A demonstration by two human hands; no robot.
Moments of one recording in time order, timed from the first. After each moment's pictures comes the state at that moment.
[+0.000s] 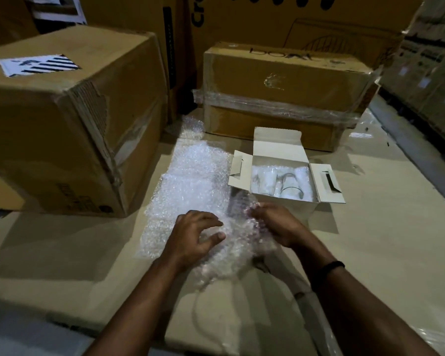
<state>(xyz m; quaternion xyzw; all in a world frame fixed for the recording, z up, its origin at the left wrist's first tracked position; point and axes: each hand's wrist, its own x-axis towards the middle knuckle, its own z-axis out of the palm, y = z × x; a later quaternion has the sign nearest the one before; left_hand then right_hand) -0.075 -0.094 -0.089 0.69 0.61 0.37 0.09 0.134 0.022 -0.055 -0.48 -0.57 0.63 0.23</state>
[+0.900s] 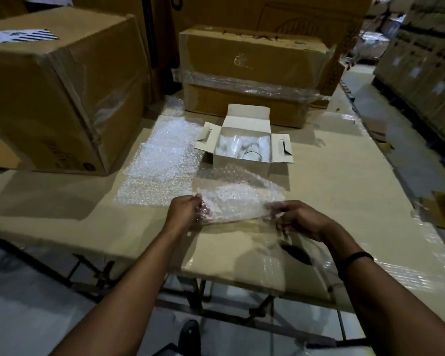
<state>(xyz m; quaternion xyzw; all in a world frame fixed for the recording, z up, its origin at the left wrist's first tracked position) 0.058 -0.144 -0.057 0.28 0.69 0.53 0.42 0.332 -0.038 -0.058 -0.45 -0.58 0.66 0.15</state>
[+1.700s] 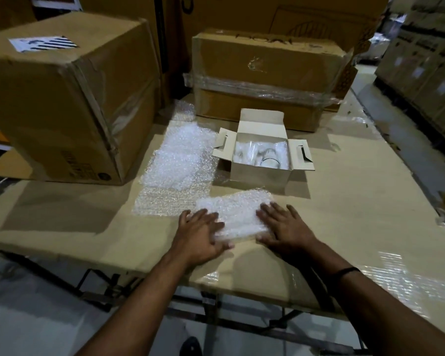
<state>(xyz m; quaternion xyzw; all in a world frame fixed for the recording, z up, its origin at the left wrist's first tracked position) 0.010 -0.168 -0.093 0.72 0.69 0.11 0.07 0.259 -0.056 -0.092 -0.40 -0.91 0.06 -0.06</state>
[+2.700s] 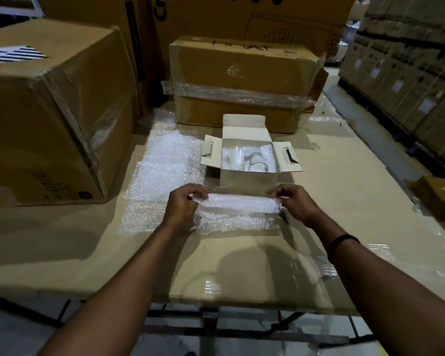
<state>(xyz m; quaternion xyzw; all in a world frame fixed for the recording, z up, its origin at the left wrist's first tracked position) -0.023 -0.092 -0.067 0.45 0.63 0.52 0.35 0.261 -0.005 -0.057 -0.52 -0.69 0.42 0.29</state>
